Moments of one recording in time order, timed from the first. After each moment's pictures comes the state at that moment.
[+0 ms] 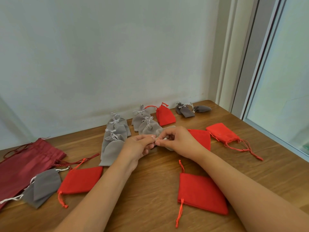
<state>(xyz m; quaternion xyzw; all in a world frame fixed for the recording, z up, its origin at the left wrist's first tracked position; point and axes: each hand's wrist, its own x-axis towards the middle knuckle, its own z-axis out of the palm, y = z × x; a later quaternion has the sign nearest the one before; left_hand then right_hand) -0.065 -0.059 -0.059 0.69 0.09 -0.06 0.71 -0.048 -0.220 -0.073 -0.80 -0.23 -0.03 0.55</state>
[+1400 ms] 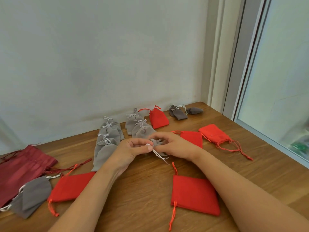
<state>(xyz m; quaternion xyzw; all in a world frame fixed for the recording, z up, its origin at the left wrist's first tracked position) -0.074 -0.050 -0.054 0.71 -0.03 -0.11 0.69 -0.051 -0.229 -0.064 -0.80 -0.25 0.10 0.54</state>
